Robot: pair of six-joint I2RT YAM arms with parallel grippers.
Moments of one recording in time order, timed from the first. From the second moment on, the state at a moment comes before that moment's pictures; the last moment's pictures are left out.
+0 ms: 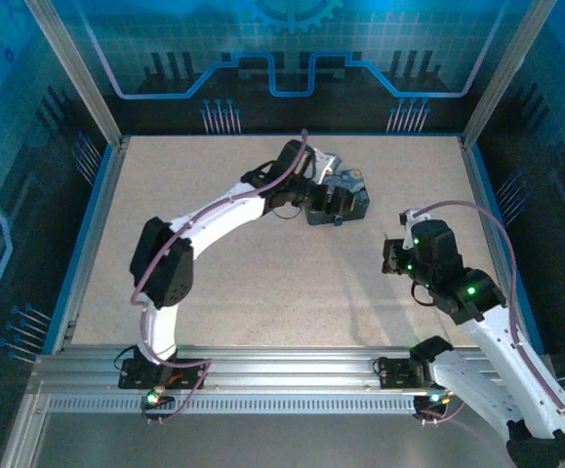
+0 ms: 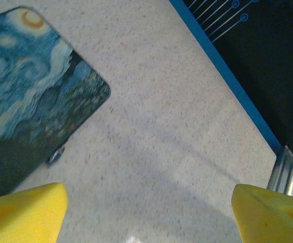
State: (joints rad) left arm -0.65 2.01 1.74 -0.40 0.43 -0.37; right arm 0.42 0.72 0.84 -0.82 0.12 0.39
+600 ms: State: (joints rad) left arm -0.68 2.44 2.20 -0.52 0.32 -0.32; right arm 0.42 0.71 0.83 -0.86 0.15 0.43
